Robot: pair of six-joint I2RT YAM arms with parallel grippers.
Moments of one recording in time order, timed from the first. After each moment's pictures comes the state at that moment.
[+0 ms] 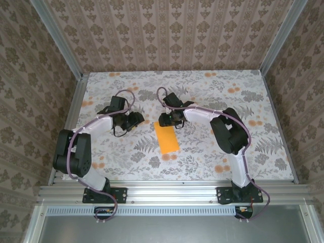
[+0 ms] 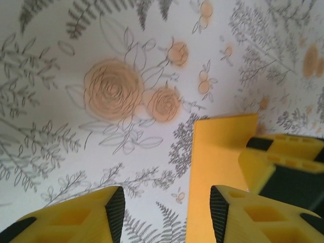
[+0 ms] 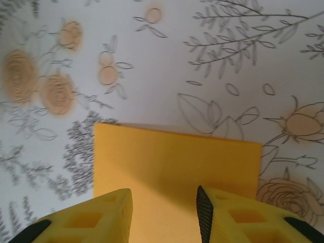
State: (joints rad) left arm -0.29 1.58 0.91 -0.37 0.41 -0.70; right arm 0.60 2.10 1.47 -0.45 -0.16 0.45
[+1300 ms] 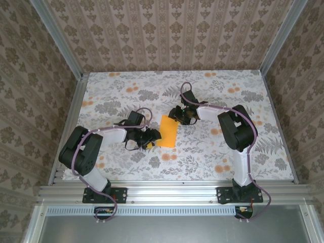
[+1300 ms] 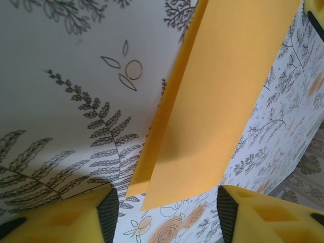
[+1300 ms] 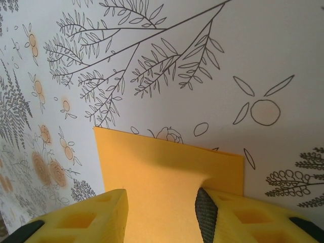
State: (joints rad) left arm -0.54 1.64 0.74 -0.18 0.60 -0.91; right arm 0.44 2.07 1.31 -0.24 -0.33 0.87
